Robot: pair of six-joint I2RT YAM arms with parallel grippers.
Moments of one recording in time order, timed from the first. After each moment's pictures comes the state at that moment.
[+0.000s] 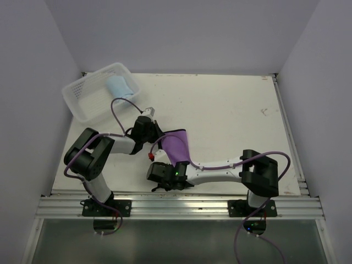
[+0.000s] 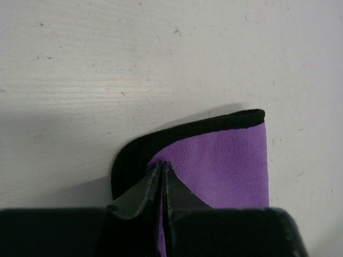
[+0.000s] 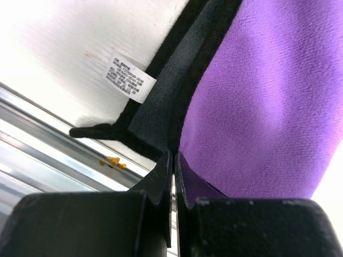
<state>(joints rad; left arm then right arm) -0.47 1.74 0.68 0.43 0.10 -0.66 1.37 1.77 1.15 -0.55 0.38 0.73</state>
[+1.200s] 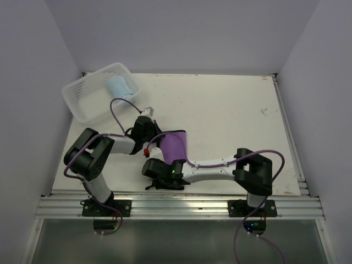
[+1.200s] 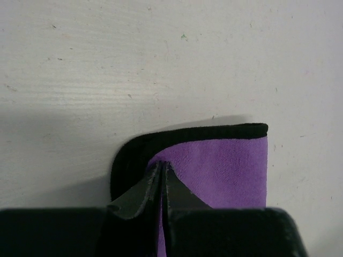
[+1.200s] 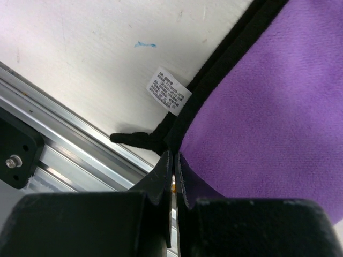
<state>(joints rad) -0.47 1.73 0.68 0.43 0.08 -0.68 1.35 1.81 1.18 -0.39 0.28 0.80</state>
